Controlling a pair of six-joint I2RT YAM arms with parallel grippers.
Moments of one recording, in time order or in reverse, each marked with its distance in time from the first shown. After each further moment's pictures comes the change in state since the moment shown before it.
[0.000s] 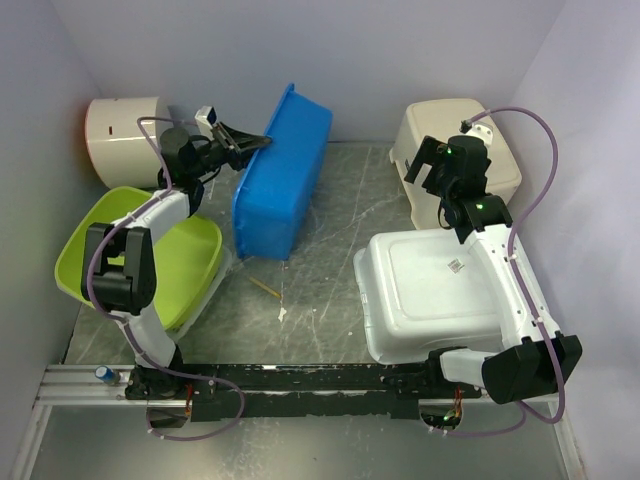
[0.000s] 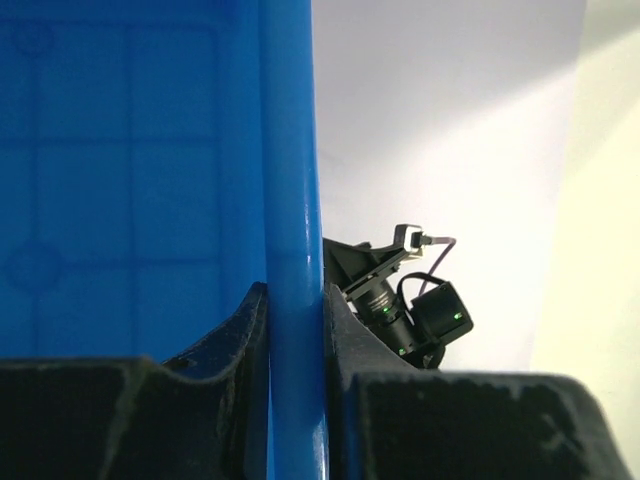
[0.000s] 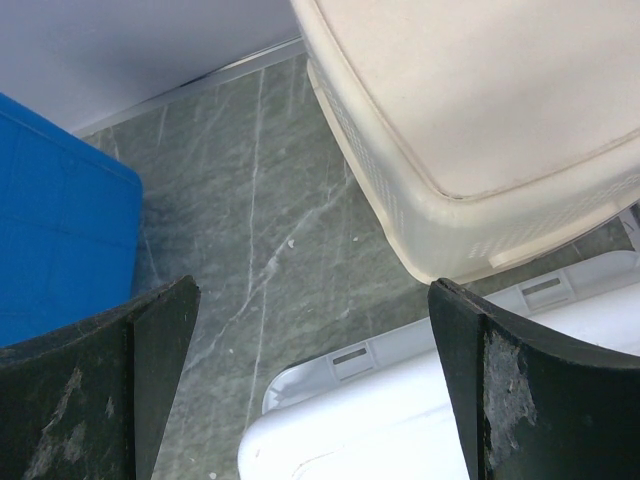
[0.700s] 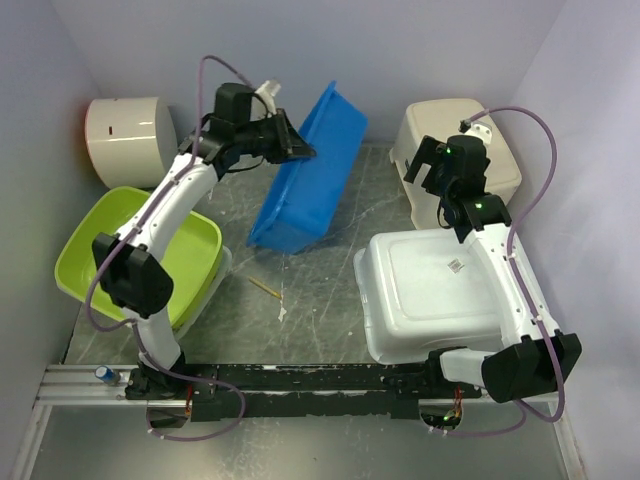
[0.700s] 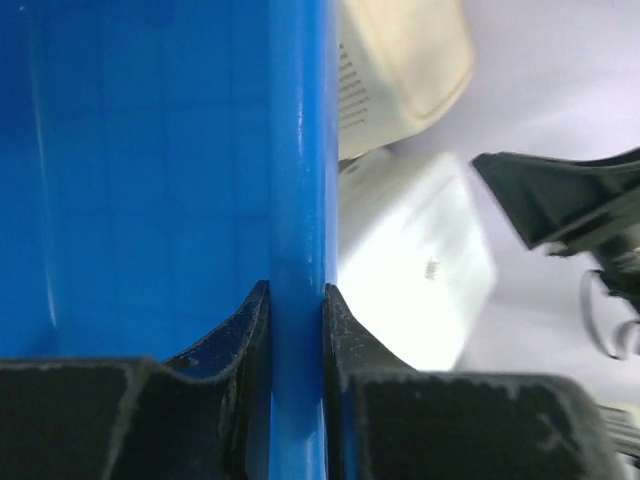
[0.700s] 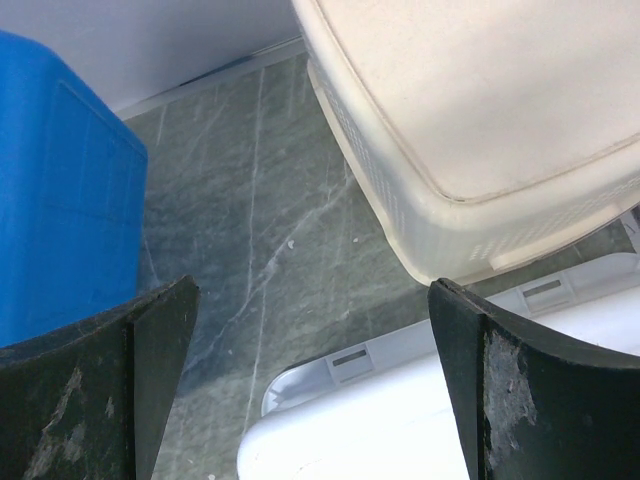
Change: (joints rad) left arm -0.317 0.072 0.724 -1.252 -0.368 0.964; right arm 0.001 0.011 0.000 0.006 -0.001 -0.004
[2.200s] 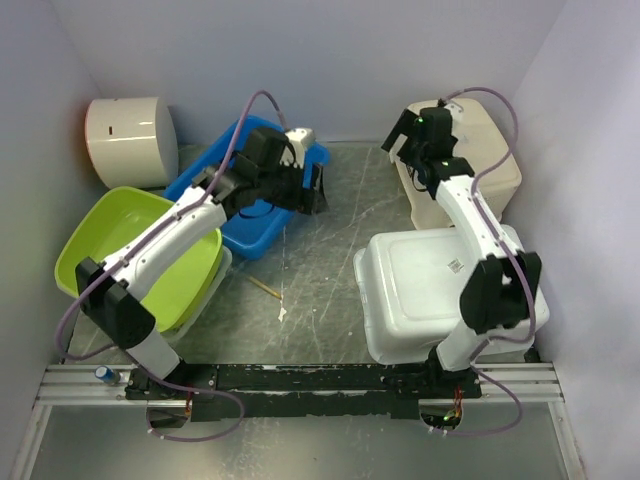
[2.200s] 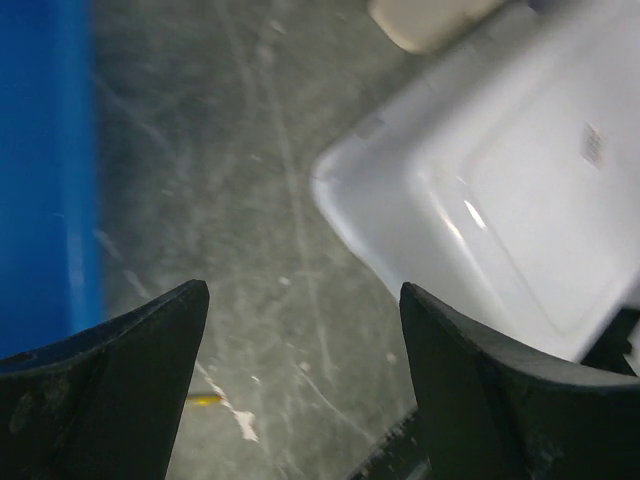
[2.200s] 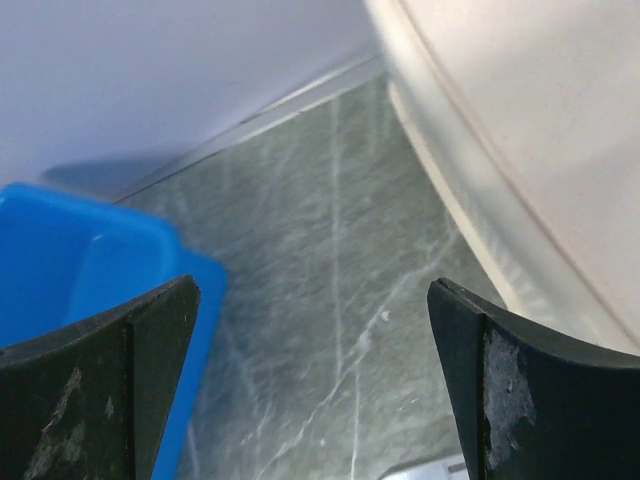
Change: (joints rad) left arm -0.247 -0.259 -0.333 -0.092 -0.286 0.236; right arm 0.003 0.457 0.254 0.145 -0.035 0.190
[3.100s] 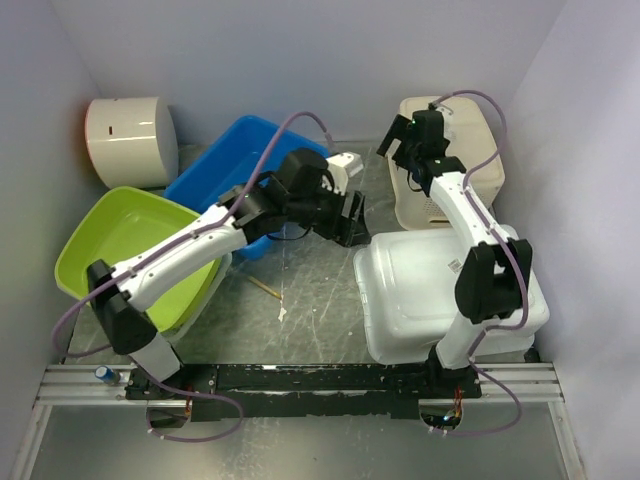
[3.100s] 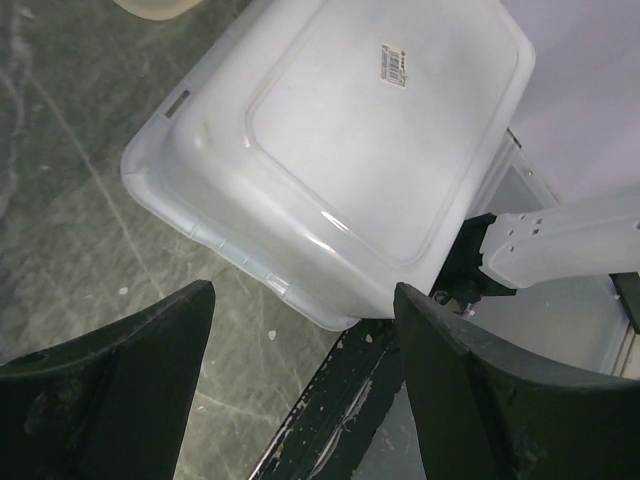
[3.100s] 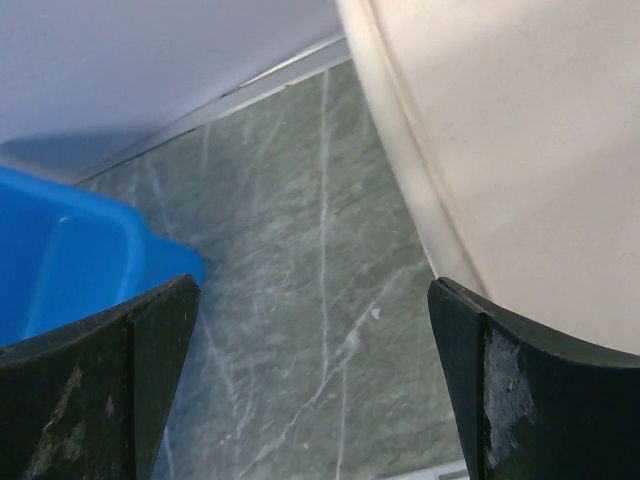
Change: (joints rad) left arm -0.211 0.074 0.093 0.042 0.086 -0.042; right arm 0.003 -0.013 -0.033 0.032 -0.074 -0.047
